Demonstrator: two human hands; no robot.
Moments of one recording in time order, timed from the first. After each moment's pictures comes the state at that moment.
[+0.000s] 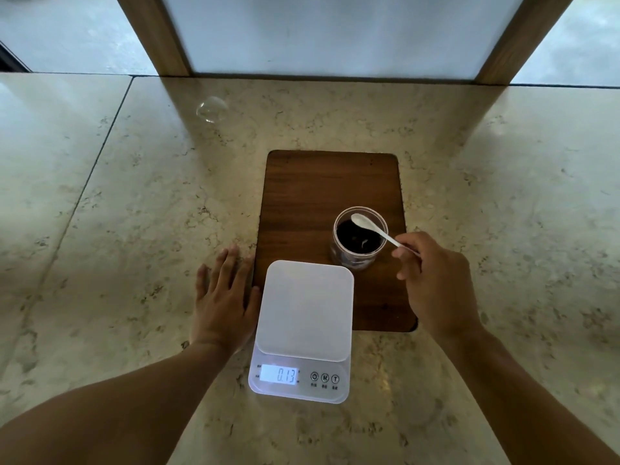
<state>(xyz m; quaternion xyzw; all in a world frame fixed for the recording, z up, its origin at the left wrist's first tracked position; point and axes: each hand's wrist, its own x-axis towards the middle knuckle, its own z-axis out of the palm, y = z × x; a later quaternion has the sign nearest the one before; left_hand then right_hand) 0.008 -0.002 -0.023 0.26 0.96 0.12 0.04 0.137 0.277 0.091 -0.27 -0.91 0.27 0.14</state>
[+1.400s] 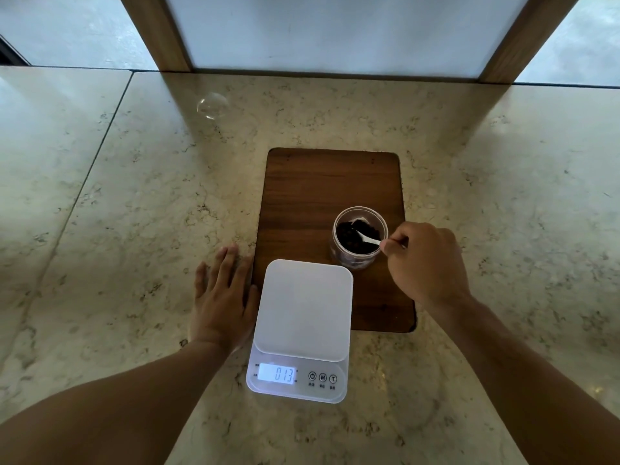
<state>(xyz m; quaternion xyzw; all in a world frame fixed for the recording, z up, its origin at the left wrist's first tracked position) 0.008 -0.002 -0.026 0.26 0.96 0.11 0.04 0.105 0.285 0.102 -0.31 -0.92 0.24 0.04</state>
